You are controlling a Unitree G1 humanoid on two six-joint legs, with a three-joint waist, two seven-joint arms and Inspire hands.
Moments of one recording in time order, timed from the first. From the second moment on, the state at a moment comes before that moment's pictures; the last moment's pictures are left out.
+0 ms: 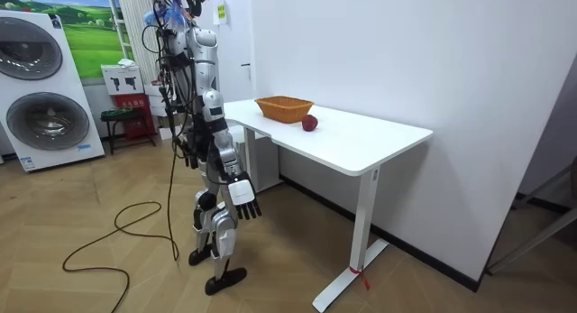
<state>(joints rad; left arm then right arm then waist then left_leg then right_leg) 0.23 0.18 0.09 1.20 0.40 0.08 0.10 0.18 -0.20 -0.02 1.26 0.49 0.00 -0.03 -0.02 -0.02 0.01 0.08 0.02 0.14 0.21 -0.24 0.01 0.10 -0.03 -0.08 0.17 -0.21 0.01</state>
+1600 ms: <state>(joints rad) 0.30 0.23 0.13 1.12 0.37 -0.05 0.21 0.19 -0.21 -0.35 0.34 0.29 -0.31 -1.09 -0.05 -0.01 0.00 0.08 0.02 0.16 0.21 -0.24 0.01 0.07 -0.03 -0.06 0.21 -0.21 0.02</state>
